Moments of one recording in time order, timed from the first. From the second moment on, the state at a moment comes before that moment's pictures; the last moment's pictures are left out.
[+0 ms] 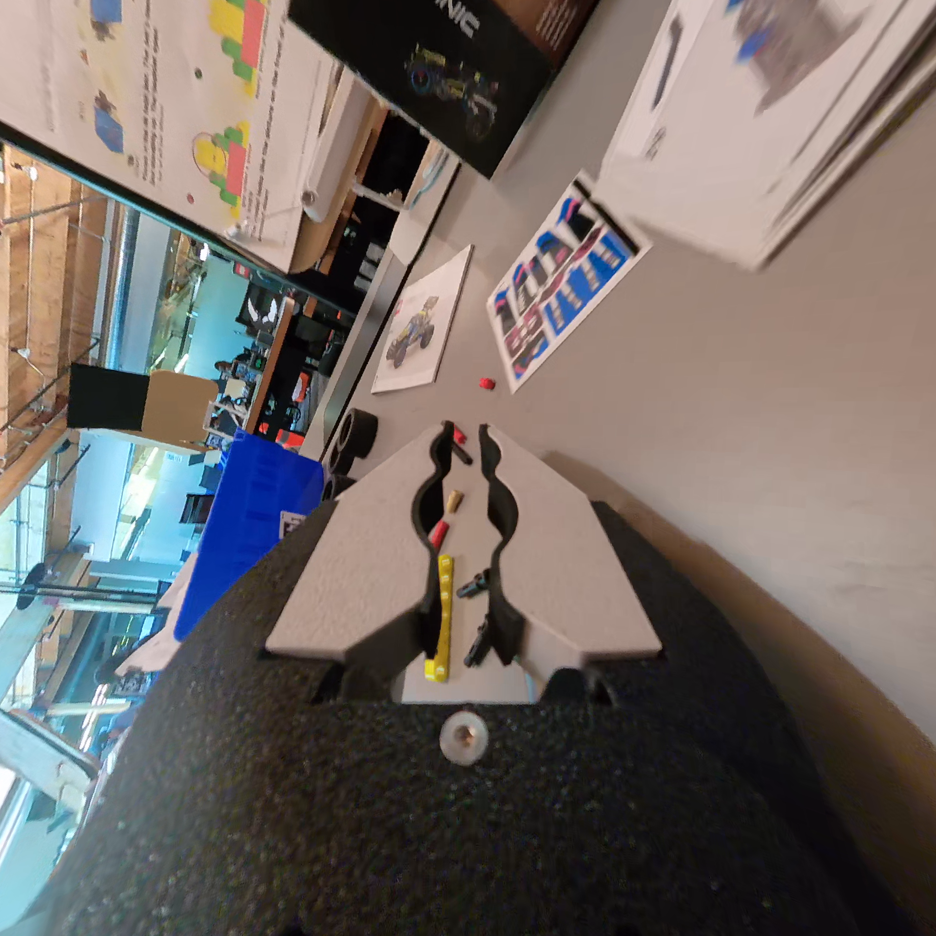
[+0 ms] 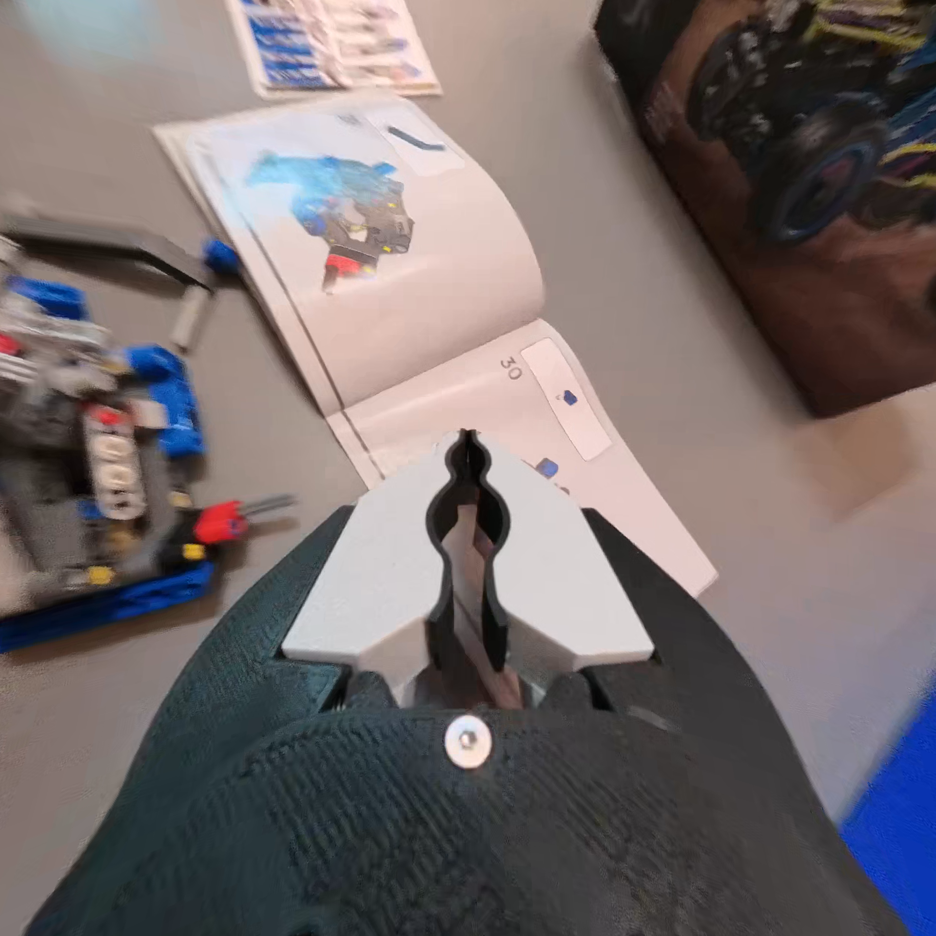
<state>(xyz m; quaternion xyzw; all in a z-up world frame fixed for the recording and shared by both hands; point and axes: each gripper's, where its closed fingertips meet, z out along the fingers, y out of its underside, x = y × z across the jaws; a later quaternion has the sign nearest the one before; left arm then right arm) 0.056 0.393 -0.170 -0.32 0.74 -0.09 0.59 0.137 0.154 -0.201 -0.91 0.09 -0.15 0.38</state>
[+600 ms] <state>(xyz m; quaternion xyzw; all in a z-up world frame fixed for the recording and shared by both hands) 0.042 0.369 -0.146 -0.26 0.70 -0.13 0.65 0.084 0.216 -0.175 -0.93 -0.10 -0.15 0.33</state>
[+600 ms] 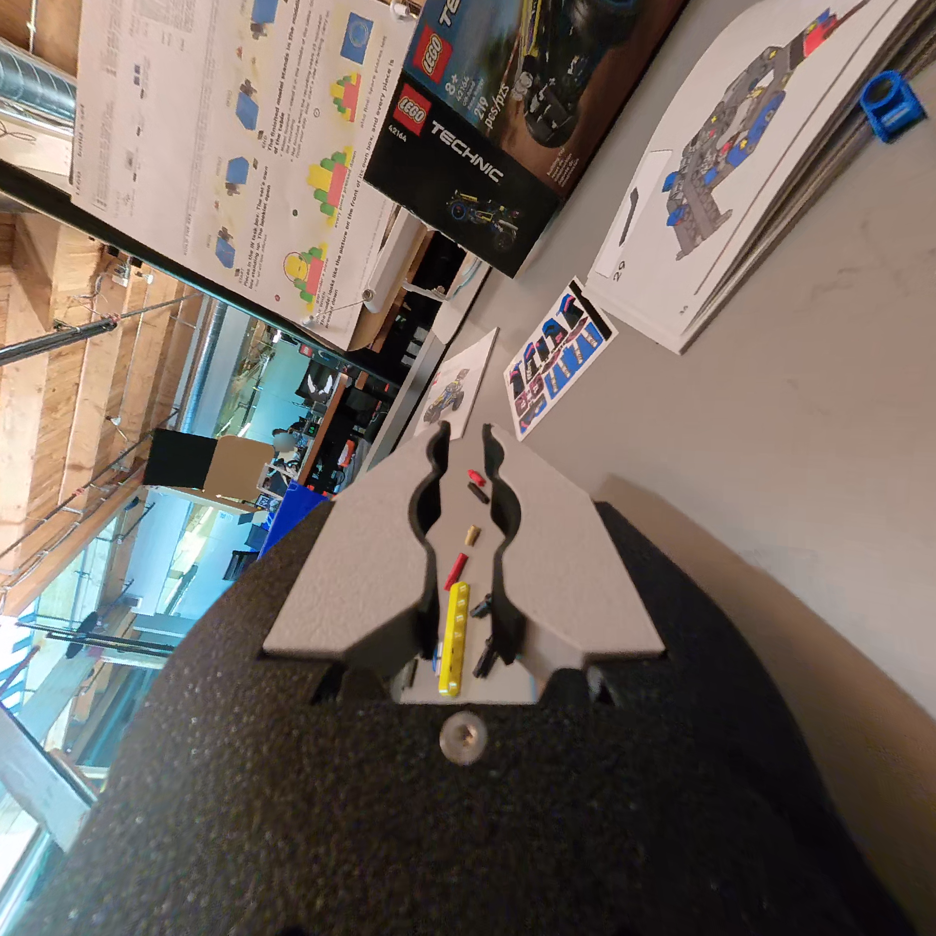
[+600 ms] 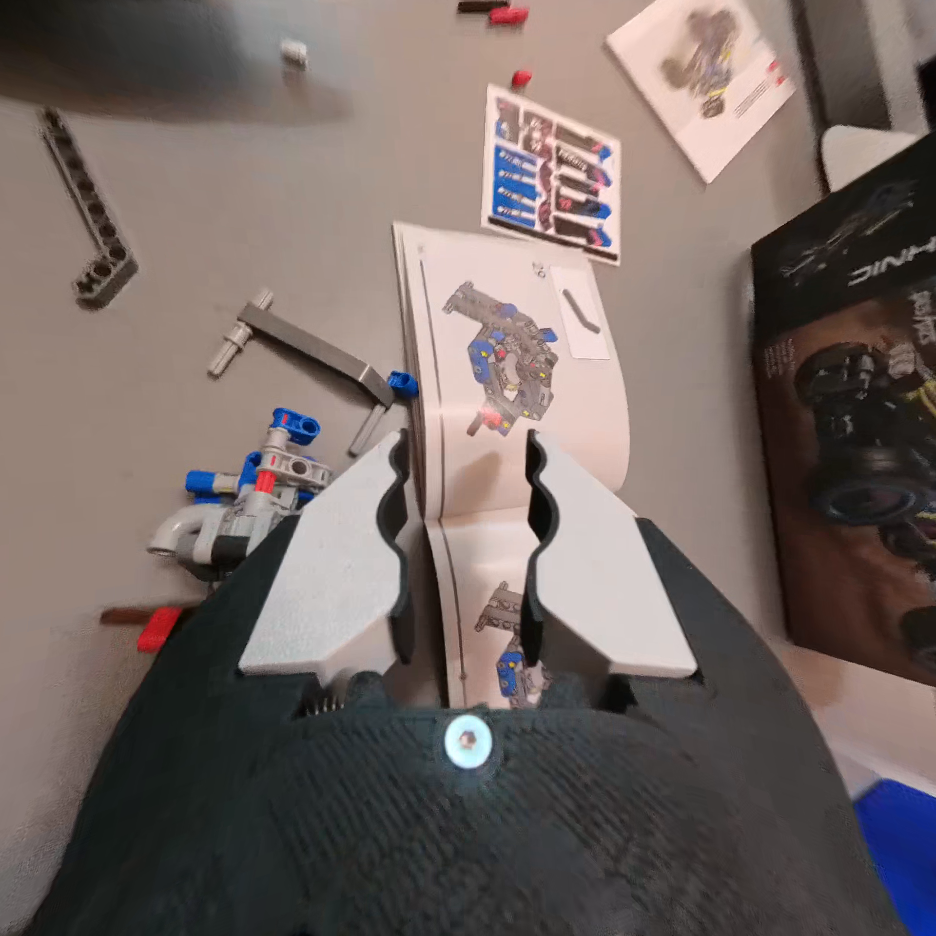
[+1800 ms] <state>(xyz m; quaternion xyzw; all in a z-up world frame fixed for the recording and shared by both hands) 0.071 0.271 -0.198 -0.08 0.94 -0.32 0.08 0.097 0.204 -0.200 -0.90 -0.17 -0.10 0.39</state>
